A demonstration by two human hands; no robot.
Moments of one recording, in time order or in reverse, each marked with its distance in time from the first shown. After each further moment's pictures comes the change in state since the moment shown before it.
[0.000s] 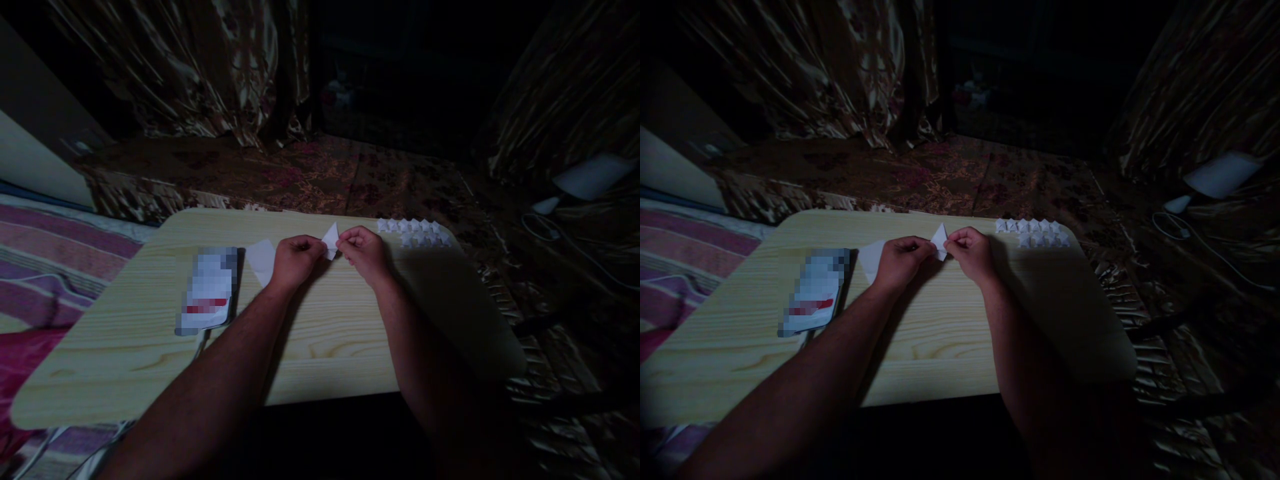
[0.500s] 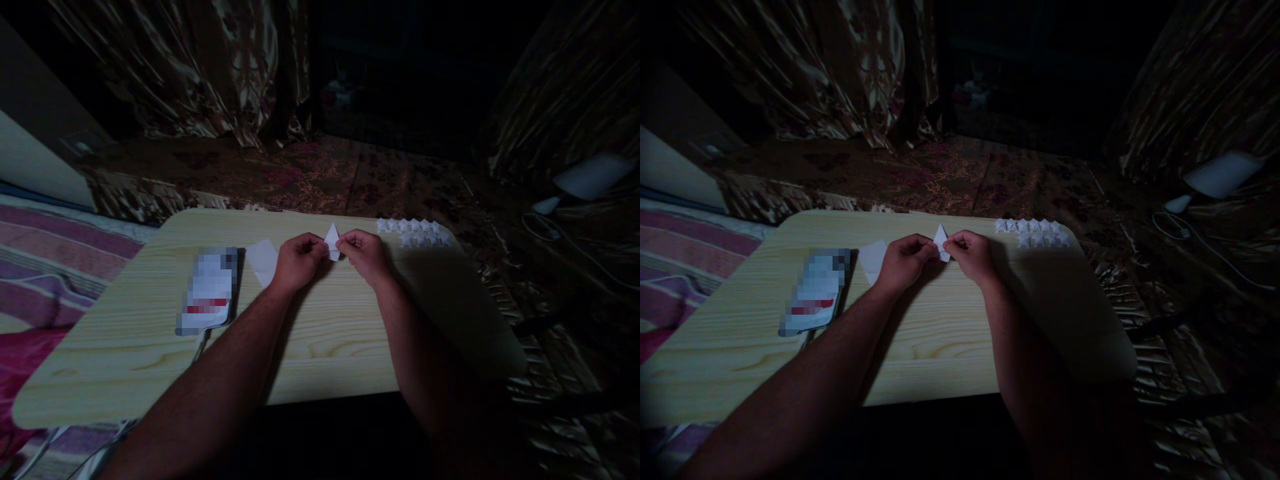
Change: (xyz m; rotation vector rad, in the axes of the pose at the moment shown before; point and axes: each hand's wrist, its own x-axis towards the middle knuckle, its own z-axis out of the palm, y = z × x) left_hand -0.002 -0.003 0.003 -0.059 -0.058 -0.005; right_hand -0.001 0.000 -0.001 -0.071 -0.035 -0.047
